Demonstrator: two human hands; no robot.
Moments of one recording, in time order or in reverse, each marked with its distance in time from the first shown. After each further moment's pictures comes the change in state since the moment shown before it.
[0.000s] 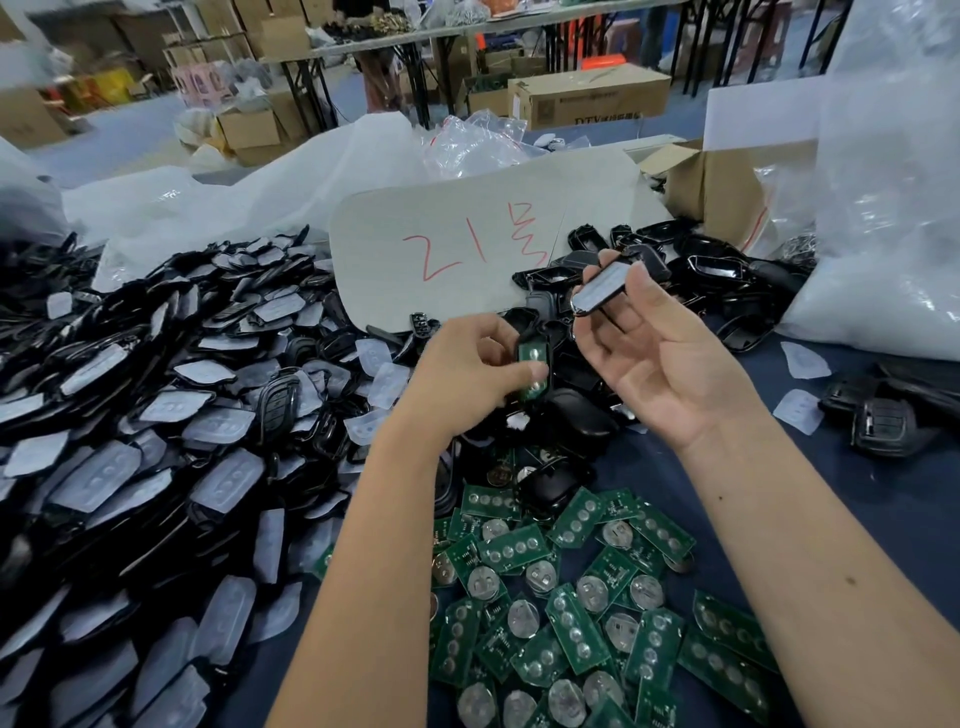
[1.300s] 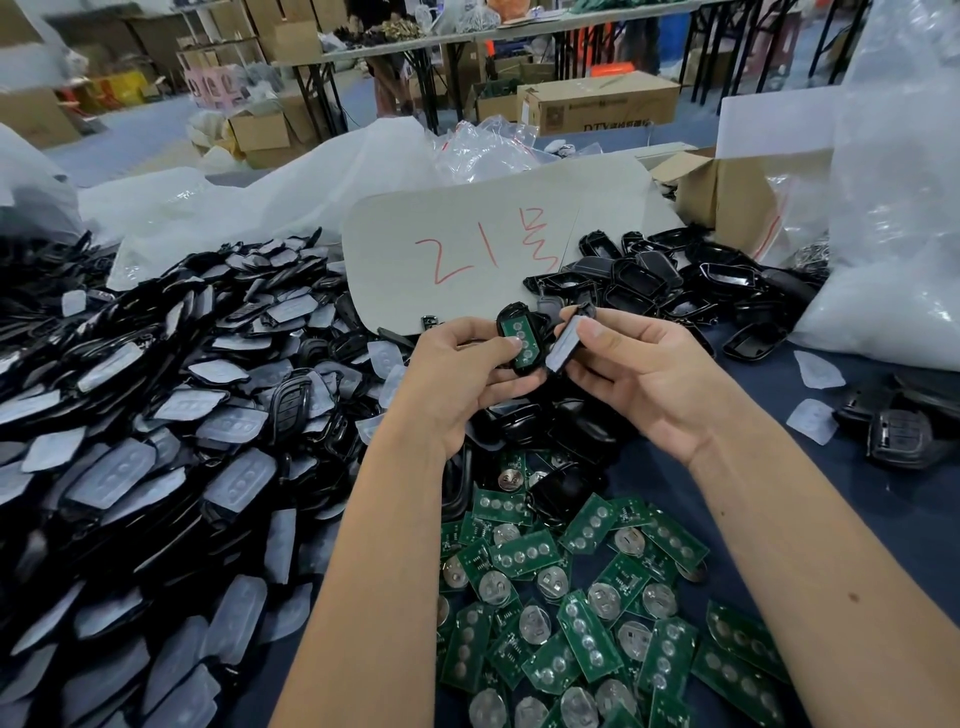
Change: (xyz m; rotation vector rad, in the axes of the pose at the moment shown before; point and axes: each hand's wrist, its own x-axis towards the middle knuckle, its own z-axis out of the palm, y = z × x) left_hand -0.003 0.003 -0.003 -0.613 0.129 -0.241; right_hand -0.003 0.008 0.005 -0.361 0.008 0.096
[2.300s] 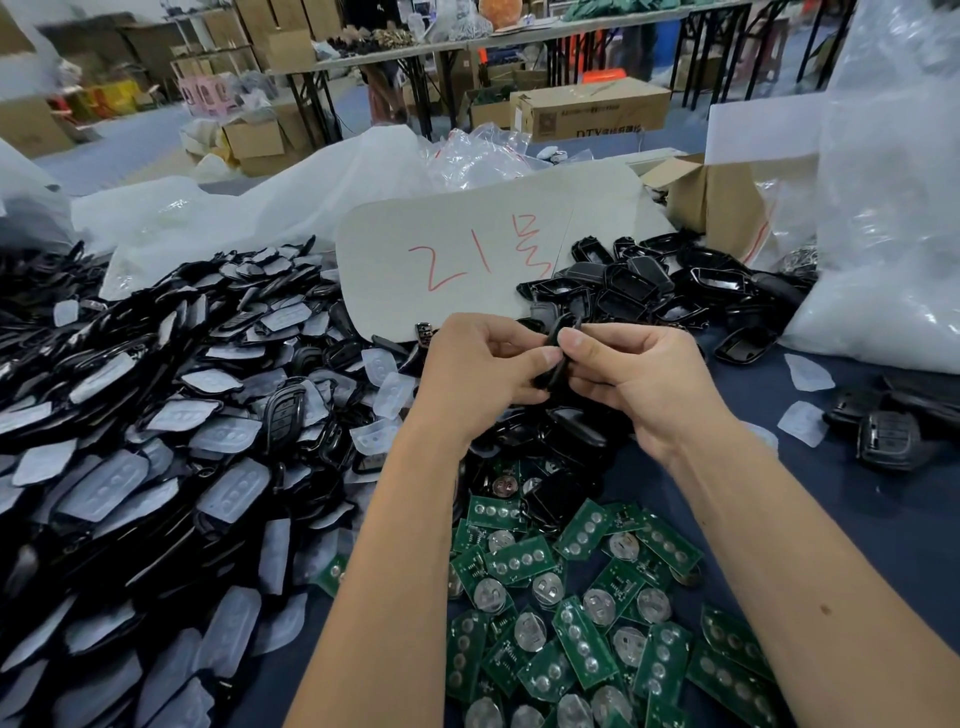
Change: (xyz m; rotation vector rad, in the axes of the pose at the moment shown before) left_hand -0.002 0.003 0.015 0.344 -0.088 0.265; right_hand -0.001 0.006 0.004 -0.245 0.219 -0.109
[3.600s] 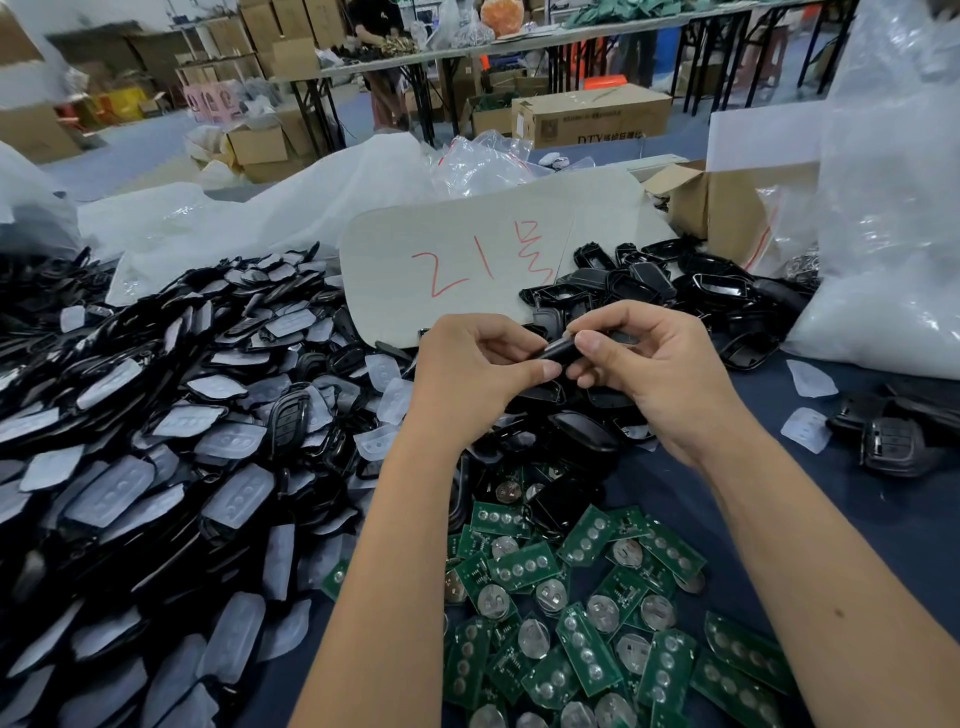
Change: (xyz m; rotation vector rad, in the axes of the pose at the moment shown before) left_hand -0.005 0.006 -0.008 0.183 0.068 0.122; right_hand 0.009 -0.002 -0.017 -0.140 -0.206 -0.294
